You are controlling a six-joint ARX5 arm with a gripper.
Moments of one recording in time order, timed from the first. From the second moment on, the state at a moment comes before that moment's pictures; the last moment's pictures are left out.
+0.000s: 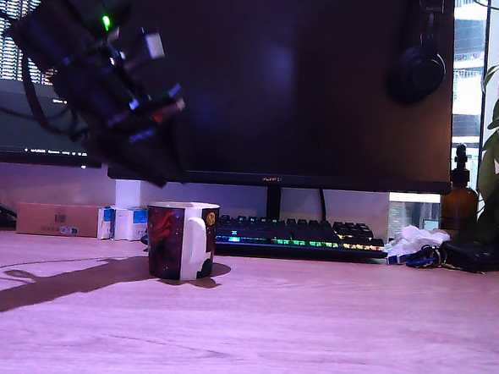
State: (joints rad) arm -0.42 1.61 1.09 -0.25 0.29 0.06
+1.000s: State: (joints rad) arm -0.19 1.10 0.76 -0.16 0.28 0.00
